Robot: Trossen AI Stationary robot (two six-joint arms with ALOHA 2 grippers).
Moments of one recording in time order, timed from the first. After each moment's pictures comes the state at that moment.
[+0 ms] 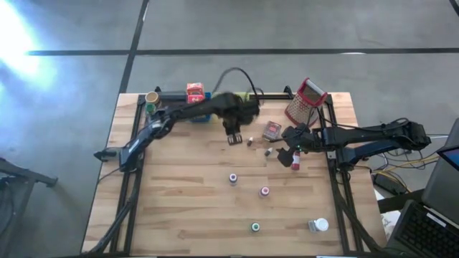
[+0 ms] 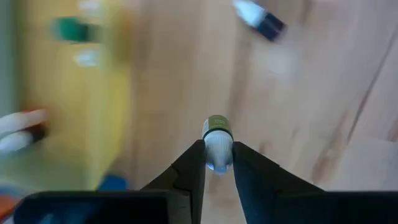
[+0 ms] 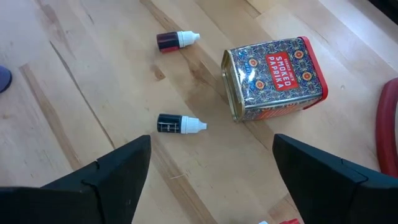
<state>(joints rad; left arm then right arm) 0.28 2.23 2.23 -1.38 -0.10 0.08 -0.05 1.07 0.64 -0.56 0.32 0.51</state>
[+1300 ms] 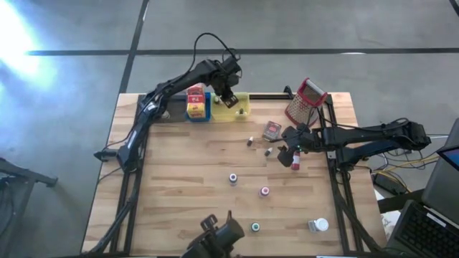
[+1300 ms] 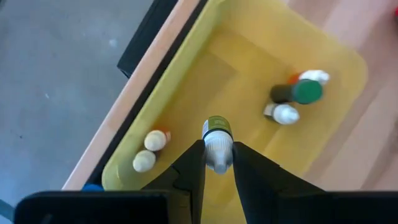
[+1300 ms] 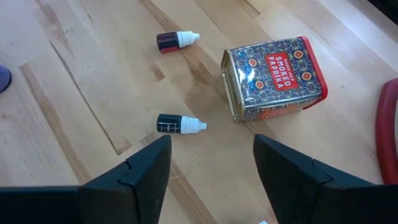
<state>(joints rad) 0.64 2.25 2.21 -1.14 0.00 0.06 -0.05 1.07 0.64 -0.56 0.32 0.51</state>
